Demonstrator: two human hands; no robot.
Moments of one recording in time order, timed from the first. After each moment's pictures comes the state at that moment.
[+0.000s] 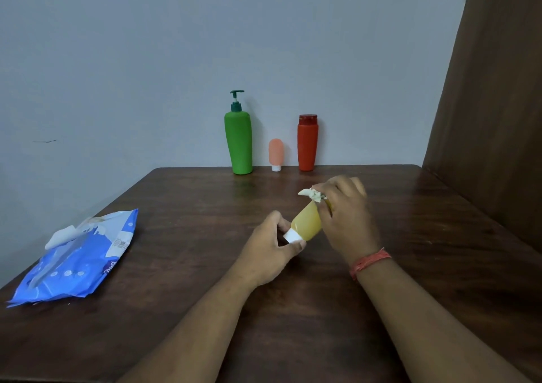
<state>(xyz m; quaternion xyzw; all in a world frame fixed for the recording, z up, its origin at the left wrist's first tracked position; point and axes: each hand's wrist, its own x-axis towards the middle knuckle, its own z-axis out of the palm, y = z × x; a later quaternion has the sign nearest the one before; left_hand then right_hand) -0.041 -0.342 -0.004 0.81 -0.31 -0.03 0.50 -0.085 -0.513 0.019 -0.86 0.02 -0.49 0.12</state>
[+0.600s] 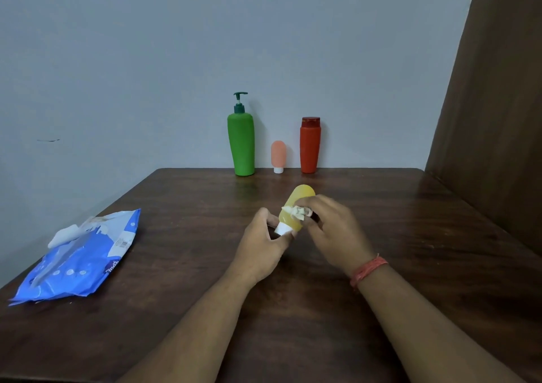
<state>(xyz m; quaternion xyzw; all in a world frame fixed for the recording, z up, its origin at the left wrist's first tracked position) -0.033 -0.340 -0.004 0.80 -0.23 -0.01 0.55 -0.089 -0.498 0.015 -0.90 -0.09 -0.35 0.25</state>
